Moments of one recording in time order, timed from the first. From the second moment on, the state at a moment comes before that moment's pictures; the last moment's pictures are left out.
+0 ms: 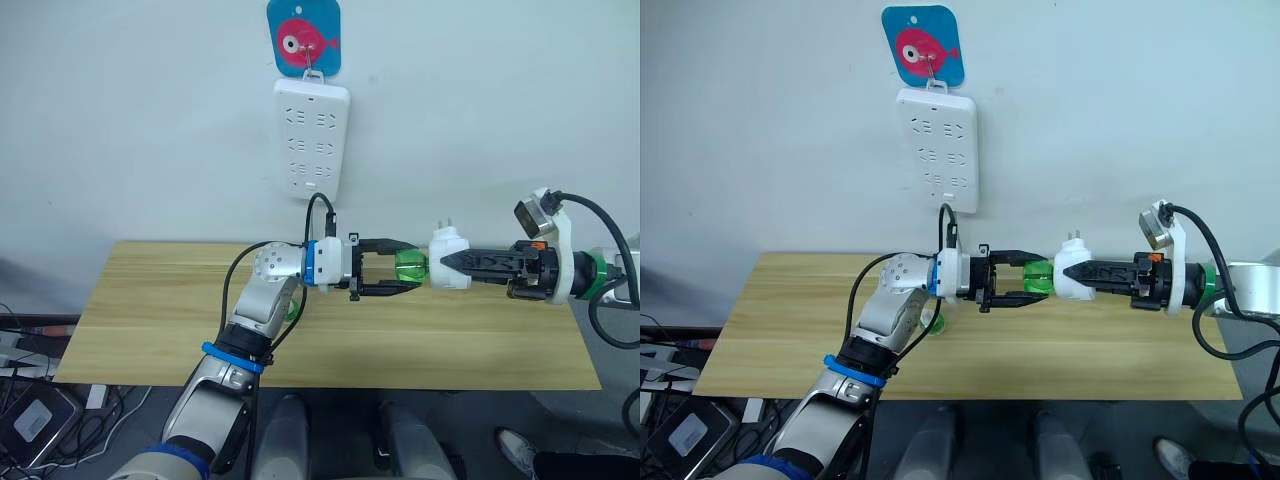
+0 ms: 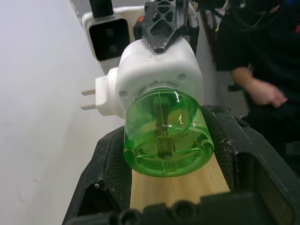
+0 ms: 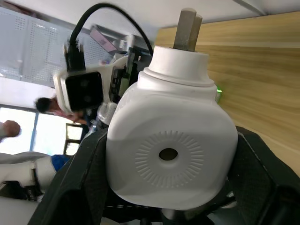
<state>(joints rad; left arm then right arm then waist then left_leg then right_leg) -0.65 0.18 -0.23 0.22 -0.43 0.17 -1.26 -0.49 -1.07 -0.11 0.01 1.94 1.37 0.22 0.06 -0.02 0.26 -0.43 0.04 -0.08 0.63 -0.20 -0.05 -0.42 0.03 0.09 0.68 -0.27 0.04</state>
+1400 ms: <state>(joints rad) -0.78 0.19 -0.12 0.60 0.00 -1.24 -1.08 -0.61 -1.06 -0.10 0.16 1.95 1.40 0.30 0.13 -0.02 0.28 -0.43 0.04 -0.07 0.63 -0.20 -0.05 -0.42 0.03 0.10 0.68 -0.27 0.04</state>
